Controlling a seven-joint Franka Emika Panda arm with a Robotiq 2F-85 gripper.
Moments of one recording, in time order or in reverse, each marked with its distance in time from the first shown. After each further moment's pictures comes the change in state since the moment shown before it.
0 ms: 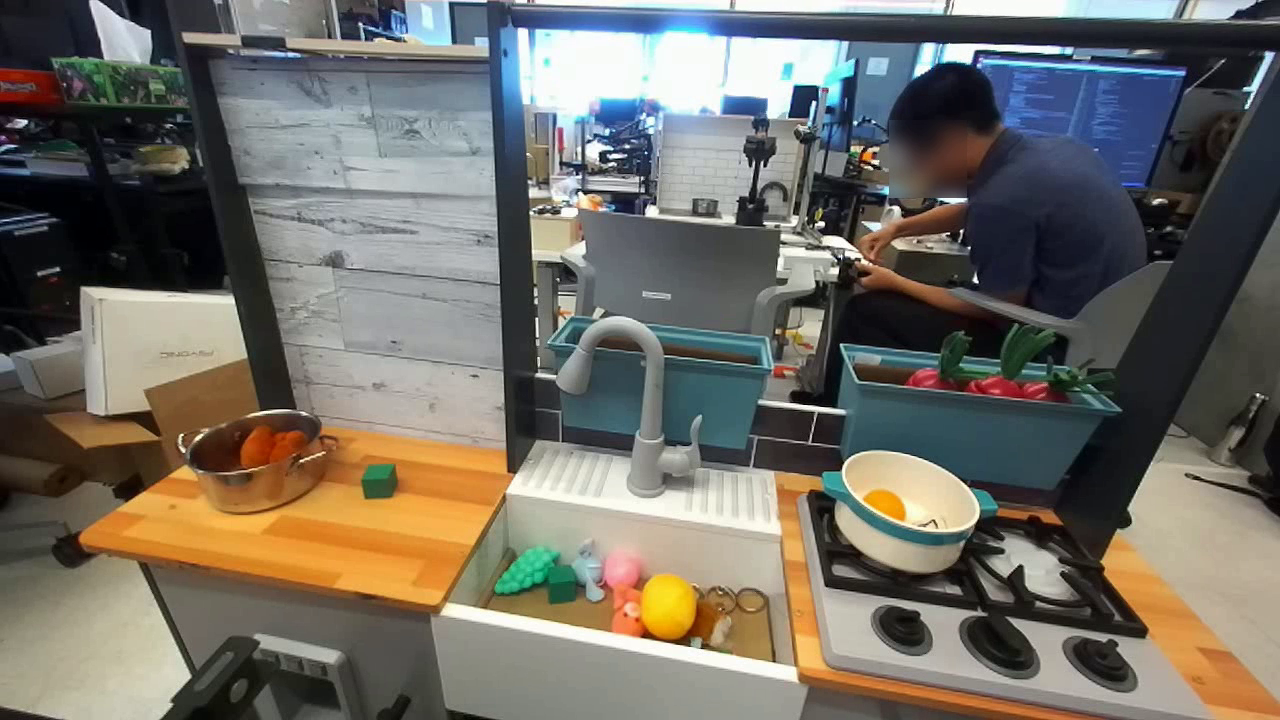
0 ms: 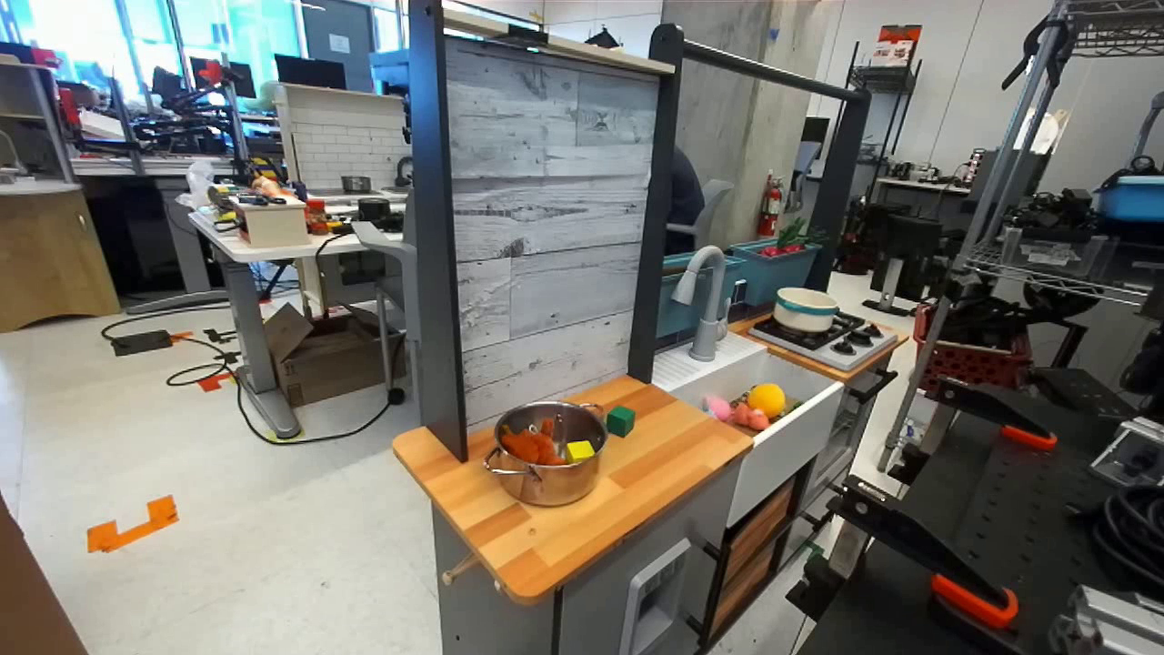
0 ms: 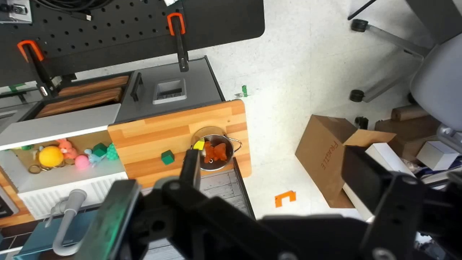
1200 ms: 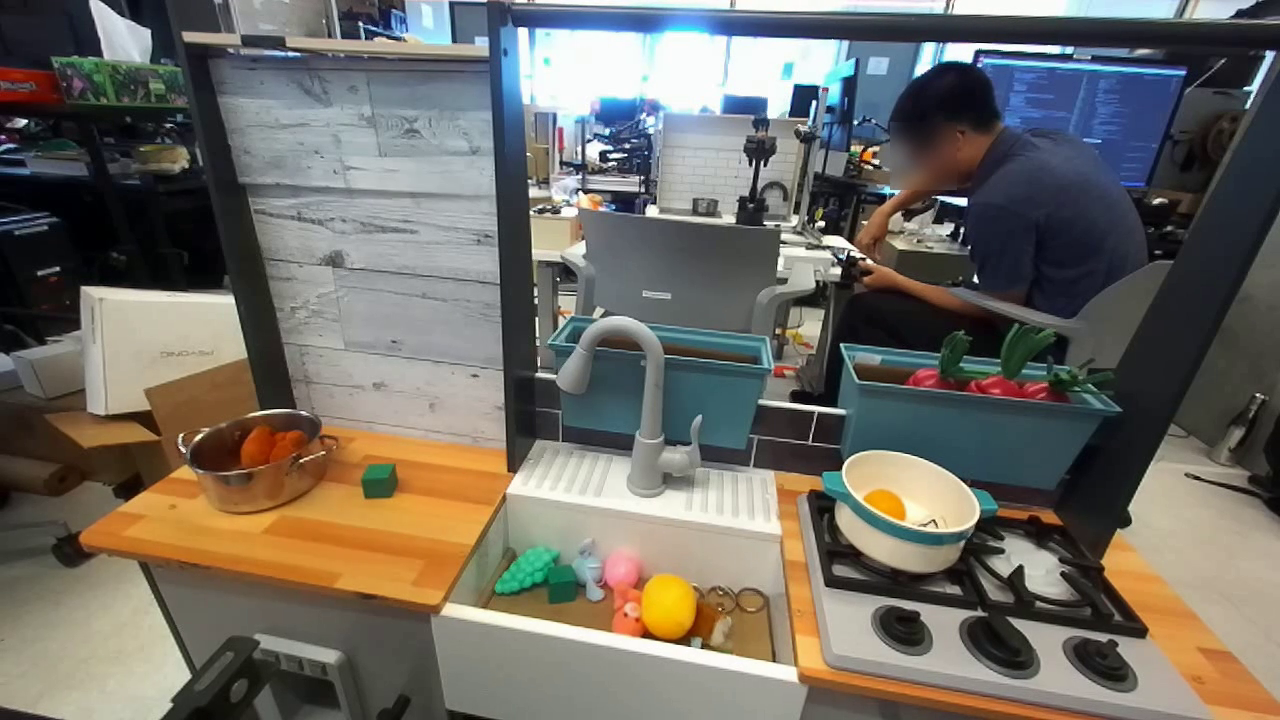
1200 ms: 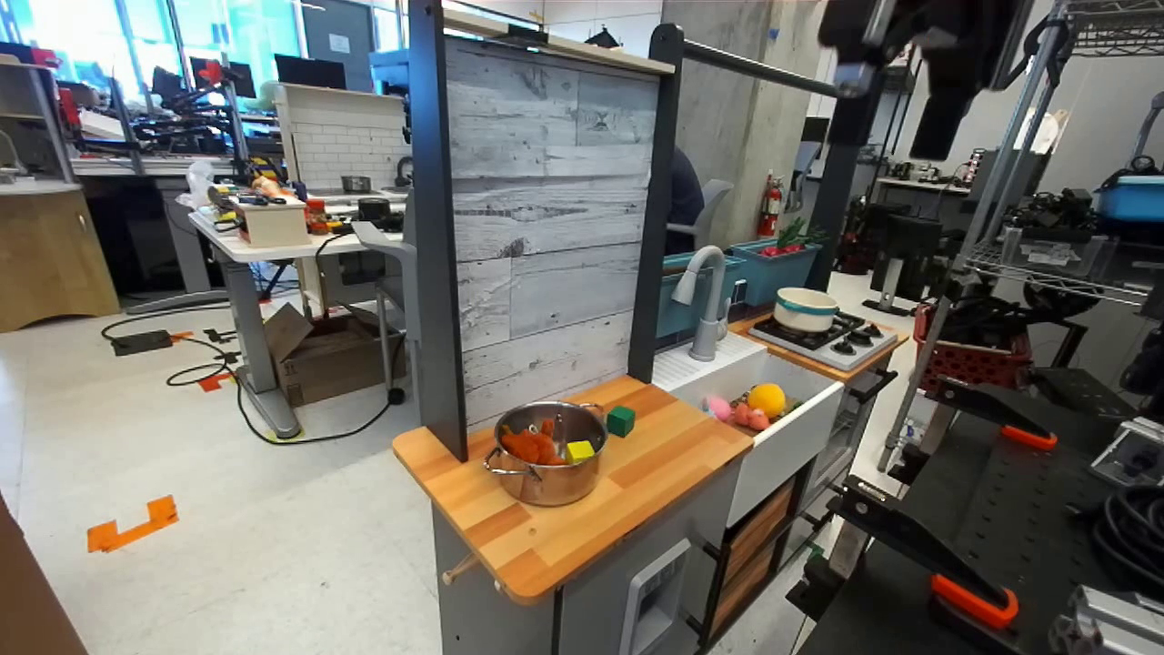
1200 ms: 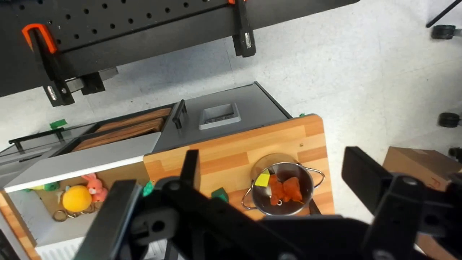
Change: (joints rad) arm -0.230 0.626 0.032 0.017 -0.134 0.375 -0.079
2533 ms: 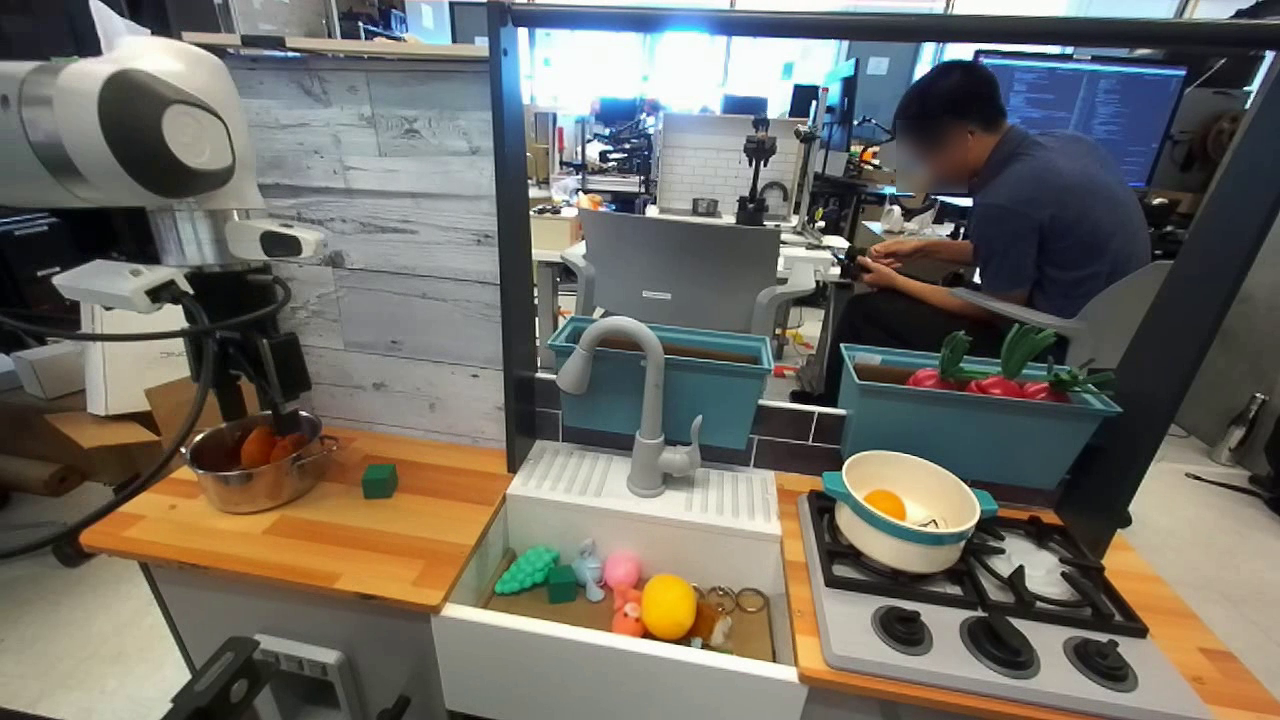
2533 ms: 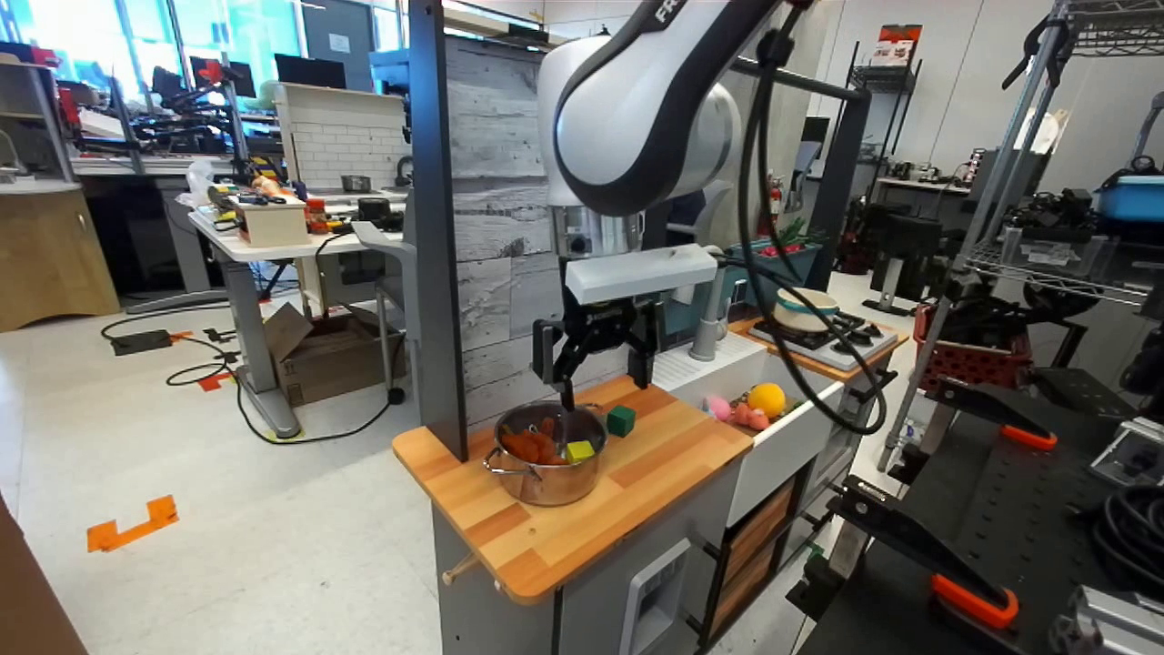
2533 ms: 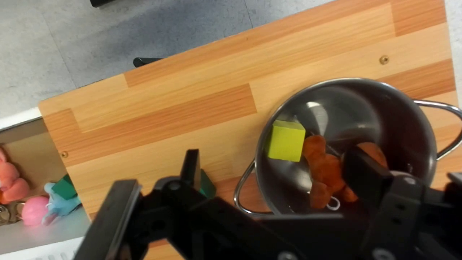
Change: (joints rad) arm 0.289 1.193 -0.347 0.945 -0.244 0.086 0.207
